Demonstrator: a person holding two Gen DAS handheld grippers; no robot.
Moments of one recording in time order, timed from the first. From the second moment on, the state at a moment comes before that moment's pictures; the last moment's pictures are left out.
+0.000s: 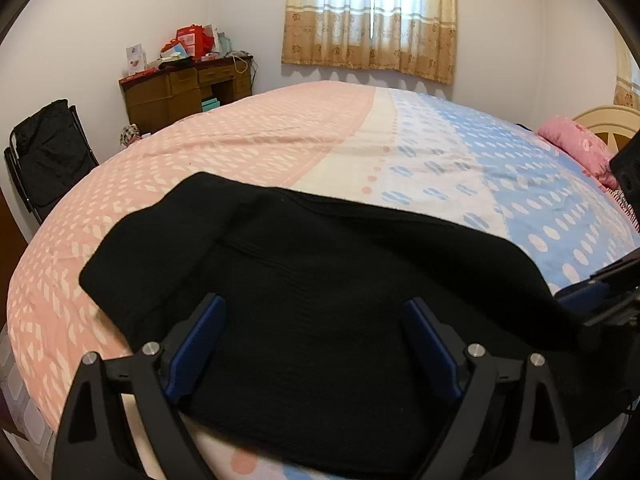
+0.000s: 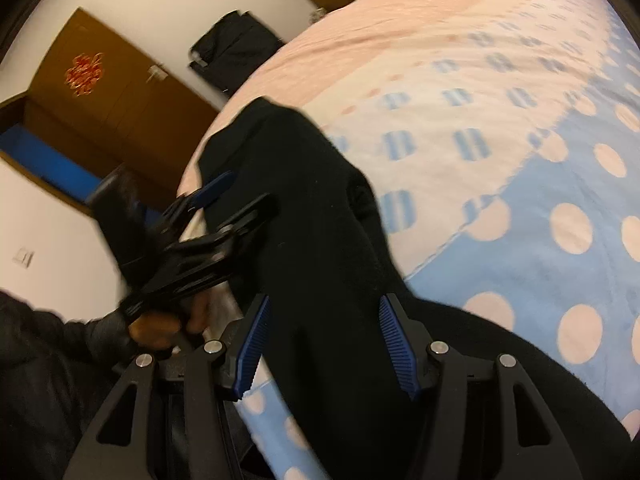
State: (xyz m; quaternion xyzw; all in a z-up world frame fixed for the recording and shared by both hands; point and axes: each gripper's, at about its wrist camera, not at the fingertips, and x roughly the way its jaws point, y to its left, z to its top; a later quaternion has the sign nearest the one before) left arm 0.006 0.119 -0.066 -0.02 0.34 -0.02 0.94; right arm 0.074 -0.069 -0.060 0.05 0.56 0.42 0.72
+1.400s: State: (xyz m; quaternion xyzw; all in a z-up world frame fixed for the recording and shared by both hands) left arm 0.007 0.118 -0.069 -0.03 0.34 -0.02 0.94; right arm 0.097 -0.032 -0.082 0.12 0.54 0.43 0.71
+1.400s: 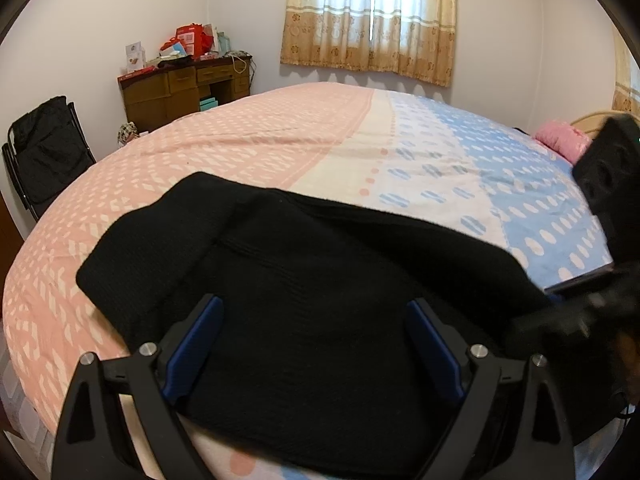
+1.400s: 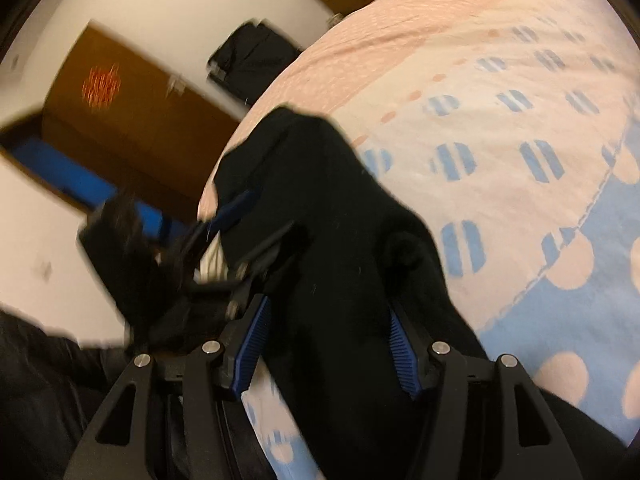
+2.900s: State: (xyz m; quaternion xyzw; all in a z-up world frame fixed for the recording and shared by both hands) left arm 0.012 0.110 -0.070 0.01 0.37 0.00 0.93; right arm -0.111 -0.522 -0.059 0.47 0.31 -0.24 0.79
